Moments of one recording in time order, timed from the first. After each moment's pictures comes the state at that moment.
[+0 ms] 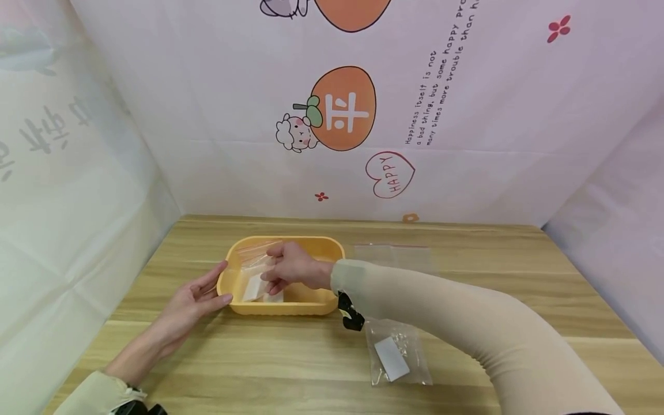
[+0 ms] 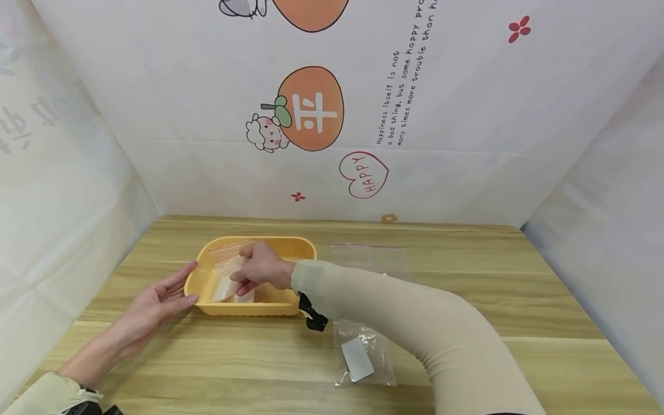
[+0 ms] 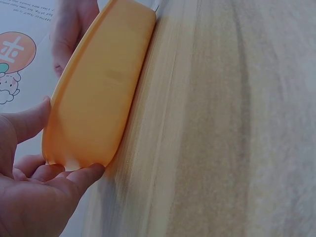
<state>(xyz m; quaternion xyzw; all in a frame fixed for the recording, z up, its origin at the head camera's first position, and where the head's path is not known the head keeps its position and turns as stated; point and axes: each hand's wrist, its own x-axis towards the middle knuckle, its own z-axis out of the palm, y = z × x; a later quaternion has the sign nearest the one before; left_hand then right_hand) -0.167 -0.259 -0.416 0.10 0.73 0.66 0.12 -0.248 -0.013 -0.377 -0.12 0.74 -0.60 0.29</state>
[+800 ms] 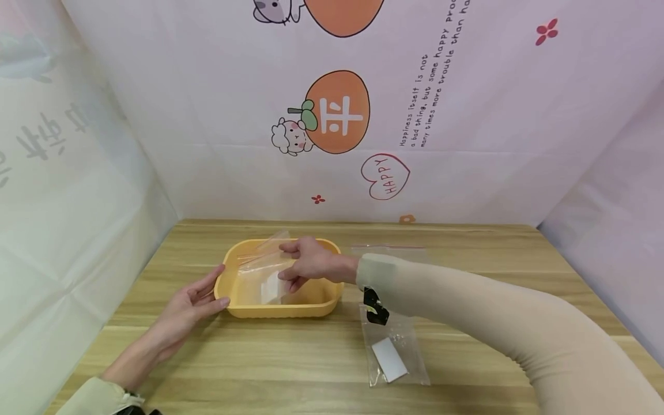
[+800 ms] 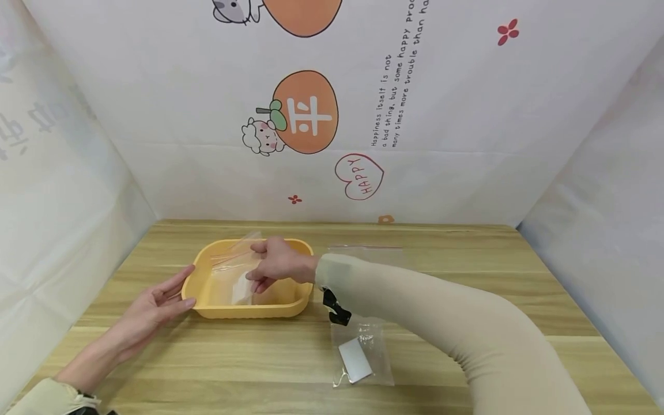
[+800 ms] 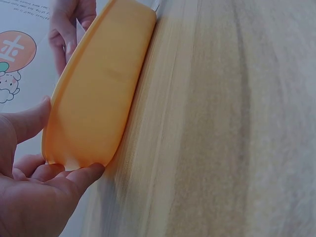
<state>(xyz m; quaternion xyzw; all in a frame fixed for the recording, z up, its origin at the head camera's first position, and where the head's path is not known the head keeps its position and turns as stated) -0.165 -0.258 -0.414 0.09 0.74 0.66 0.11 -0.244 0.032 -0.349 -0.16 0.76 -0.56 0.29</state>
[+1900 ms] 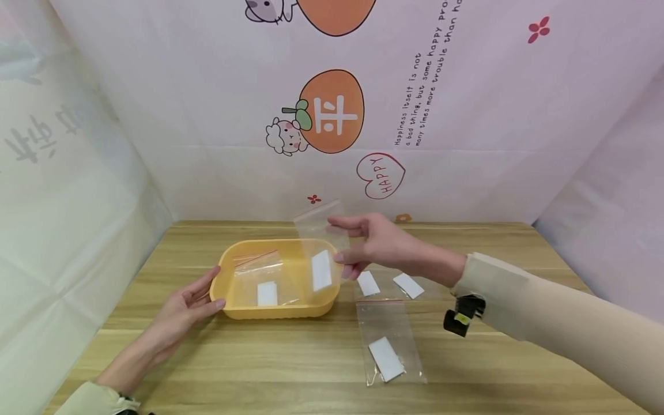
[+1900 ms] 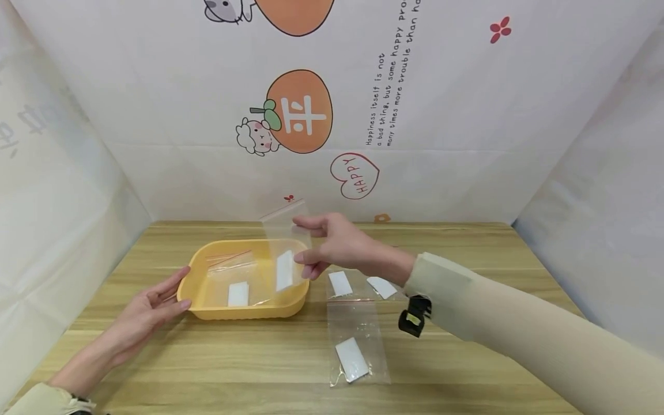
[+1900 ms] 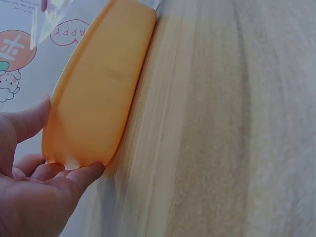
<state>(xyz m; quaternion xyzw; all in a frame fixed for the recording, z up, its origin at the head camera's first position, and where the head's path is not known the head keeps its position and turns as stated) -0.166 -0.256 -0.413 0.09 0.73 0.66 0.12 -0.201 0.144 -0.271 -0.20 0.78 -0.56 0.22</state>
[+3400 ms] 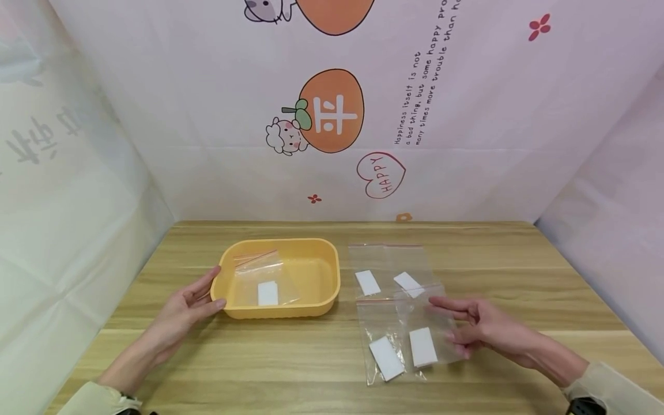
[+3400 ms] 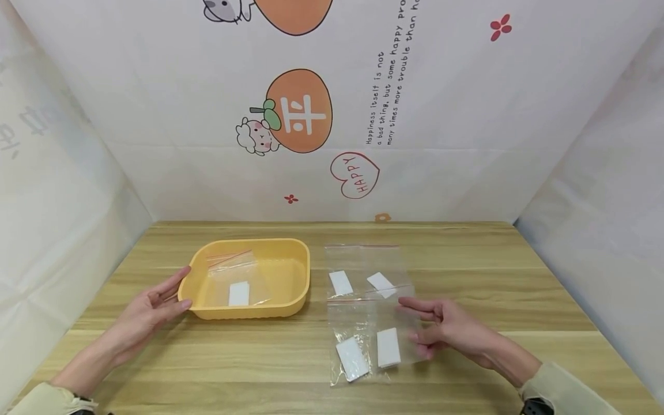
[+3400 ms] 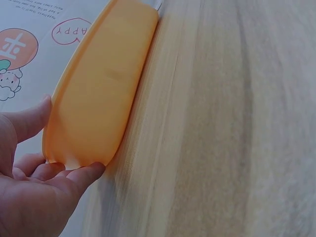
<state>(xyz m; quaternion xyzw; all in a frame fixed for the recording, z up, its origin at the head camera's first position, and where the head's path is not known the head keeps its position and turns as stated) -0.164 -0.256 -0.413 0.10 0.73 0.66 0.12 -0.126 0.328 -0.404 -0.17 0.71 -0.63 0.27</state>
